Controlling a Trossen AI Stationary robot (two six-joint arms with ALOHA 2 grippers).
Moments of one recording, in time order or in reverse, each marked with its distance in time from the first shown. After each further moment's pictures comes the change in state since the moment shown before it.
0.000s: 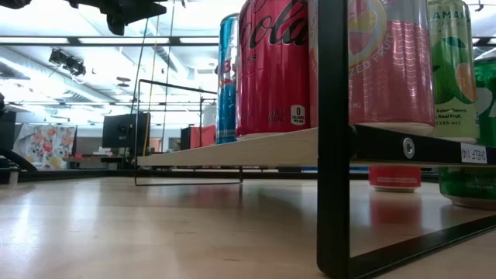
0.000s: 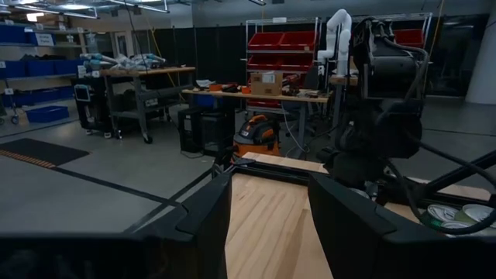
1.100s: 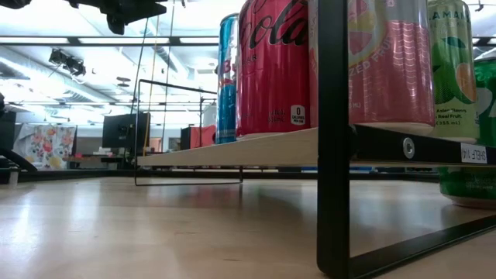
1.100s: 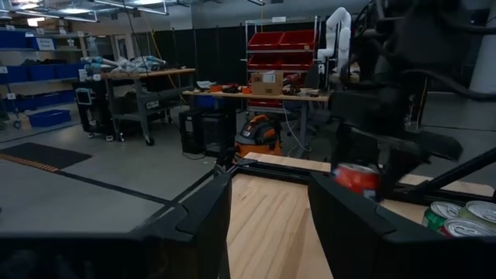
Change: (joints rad) left arm 0.000 0.000 0.000 0.001 0.000 0.020; right arm 0.014 0.154 0.500 -0.040 0.108 0.036
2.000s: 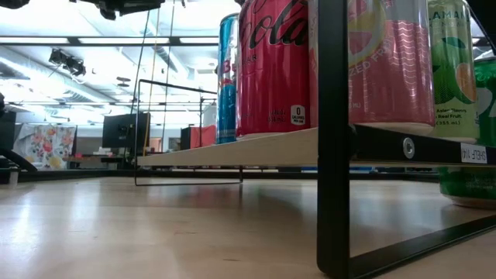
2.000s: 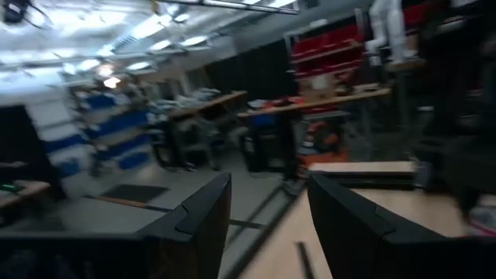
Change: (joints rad) left arm 0.000 -0.022 0.000 0.082 -0.144 0.311; right arm 0.051 0.448 0.523 -0.338 -0.103 0.182
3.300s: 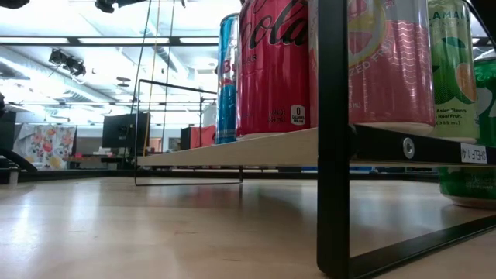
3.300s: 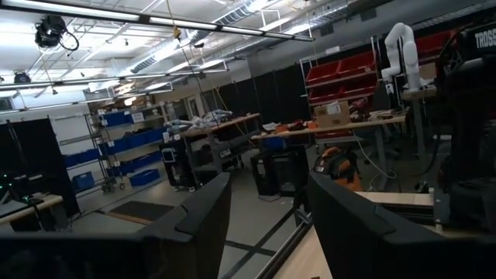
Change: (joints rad) left arm 0.000 0.002 0.000 0.133 -0.025 0.067; right arm 0.032 -0.002 -0.011 0.034 -0.041 0.080
